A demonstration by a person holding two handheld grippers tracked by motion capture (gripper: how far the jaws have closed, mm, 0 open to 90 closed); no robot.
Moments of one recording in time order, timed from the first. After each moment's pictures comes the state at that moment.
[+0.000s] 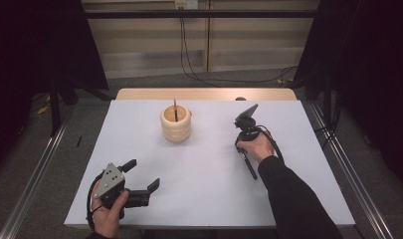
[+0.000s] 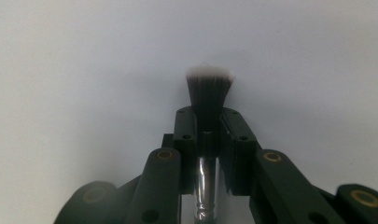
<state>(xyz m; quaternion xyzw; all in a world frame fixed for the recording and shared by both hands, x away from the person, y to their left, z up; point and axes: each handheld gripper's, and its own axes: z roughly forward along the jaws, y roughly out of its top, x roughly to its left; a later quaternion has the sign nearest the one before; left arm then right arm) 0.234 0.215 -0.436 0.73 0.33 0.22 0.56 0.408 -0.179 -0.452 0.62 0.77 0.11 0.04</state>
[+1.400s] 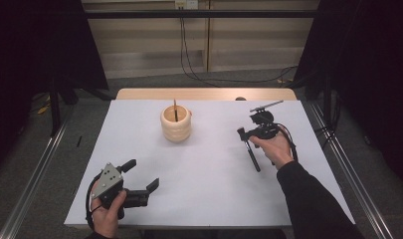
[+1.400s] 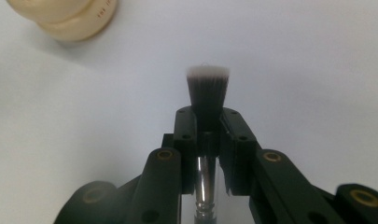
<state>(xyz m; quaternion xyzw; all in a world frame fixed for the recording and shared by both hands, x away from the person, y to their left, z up) 0.234 0.218 -0.435 0.72 0.33 0.21 0.57 0.376 -0.213 -0.404 0.55 0.77 0.30 0.08</state>
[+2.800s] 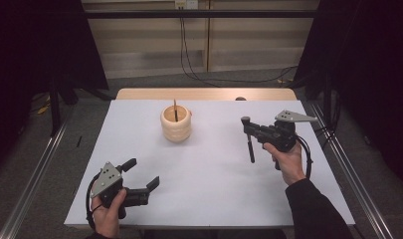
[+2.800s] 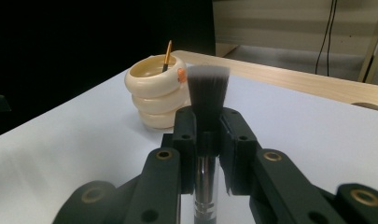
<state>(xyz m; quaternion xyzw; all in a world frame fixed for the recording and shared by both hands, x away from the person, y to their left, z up) 0.234 0.215 -0.432 0.71 0.34 0.21 0.58 0.323 -0.242 -0.391 0.41 0.71 0.56 0.16</state>
